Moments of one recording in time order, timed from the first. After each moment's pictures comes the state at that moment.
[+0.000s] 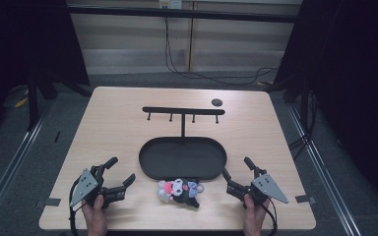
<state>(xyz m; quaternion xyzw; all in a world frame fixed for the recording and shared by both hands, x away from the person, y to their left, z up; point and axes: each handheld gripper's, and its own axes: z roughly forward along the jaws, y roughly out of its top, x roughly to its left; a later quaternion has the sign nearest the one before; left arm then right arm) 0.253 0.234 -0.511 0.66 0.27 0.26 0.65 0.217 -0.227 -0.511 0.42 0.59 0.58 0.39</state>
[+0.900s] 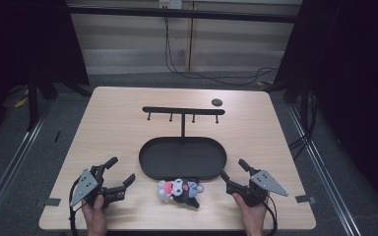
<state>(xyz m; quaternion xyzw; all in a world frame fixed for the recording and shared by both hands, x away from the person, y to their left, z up) 0.253 0.234 -0.511 0.66 0.27 0.26 0.65 0.219 -0.226 -0.507 0.44 0.62 0.57 0.32</state>
